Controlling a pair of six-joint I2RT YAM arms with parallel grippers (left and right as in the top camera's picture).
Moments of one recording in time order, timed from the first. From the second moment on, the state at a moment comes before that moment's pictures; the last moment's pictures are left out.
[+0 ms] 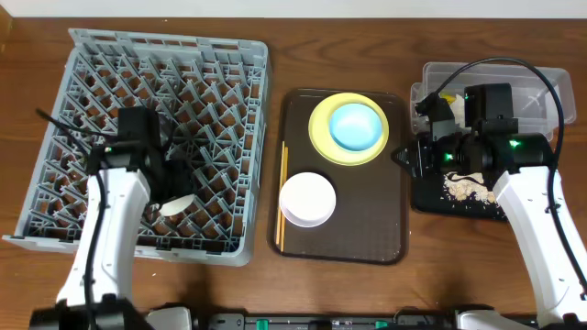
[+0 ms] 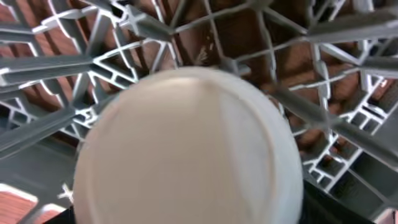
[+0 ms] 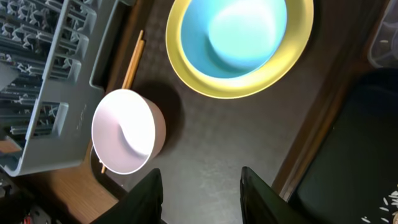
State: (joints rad) left arm 0.11 1.41 1.05 -1.07 -0.06 -0.28; right arm 0.08 1.39 1.16 -0.91 -0.50 -0.04
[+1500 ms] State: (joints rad) left arm 0.10 1.28 0.99 -1.09 -0.13 -0.33; right arm 0.08 1.39 1.16 -0.92 -0.50 -0.04
